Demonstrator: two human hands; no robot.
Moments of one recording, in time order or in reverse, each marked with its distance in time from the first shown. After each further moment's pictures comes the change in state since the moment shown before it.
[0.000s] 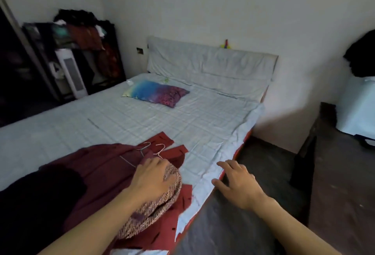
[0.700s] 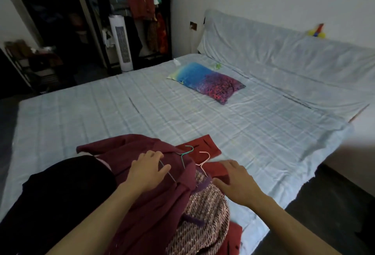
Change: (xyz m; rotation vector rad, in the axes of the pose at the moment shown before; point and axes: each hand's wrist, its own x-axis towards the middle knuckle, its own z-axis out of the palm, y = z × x) left_hand 0.159 -0.260 0.031 -0.166 -0.033 -0.418; right_hand 0.309 -0.150 0.089 0.073 -0.195 -0.252
